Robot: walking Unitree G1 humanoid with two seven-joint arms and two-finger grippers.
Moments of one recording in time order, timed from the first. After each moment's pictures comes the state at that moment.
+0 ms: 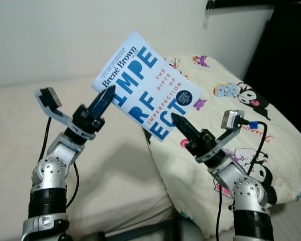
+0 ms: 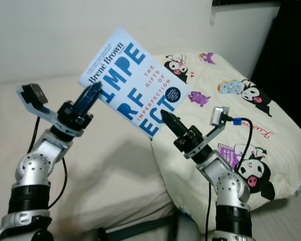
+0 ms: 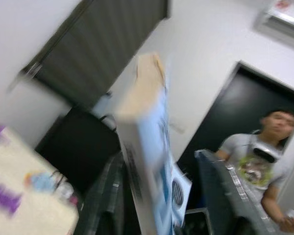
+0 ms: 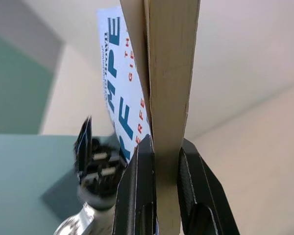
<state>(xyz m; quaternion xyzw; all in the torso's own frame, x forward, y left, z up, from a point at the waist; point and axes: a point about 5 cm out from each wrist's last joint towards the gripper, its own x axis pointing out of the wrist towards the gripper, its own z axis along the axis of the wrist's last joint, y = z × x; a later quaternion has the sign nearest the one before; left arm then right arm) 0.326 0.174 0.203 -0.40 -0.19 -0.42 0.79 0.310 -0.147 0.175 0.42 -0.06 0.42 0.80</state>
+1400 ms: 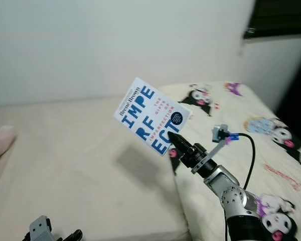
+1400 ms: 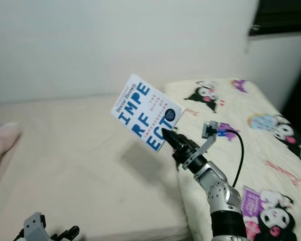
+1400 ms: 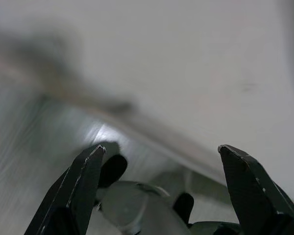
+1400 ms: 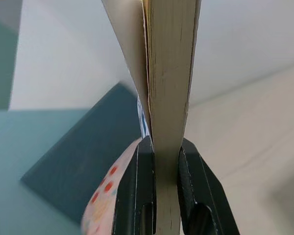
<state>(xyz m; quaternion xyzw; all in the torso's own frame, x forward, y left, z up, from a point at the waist) 0.180 0.248 -0.070 -0.29 0.36 0.15 0.87 0.314 -0.144 0.126 0.35 0.01 0.36 0.87</state>
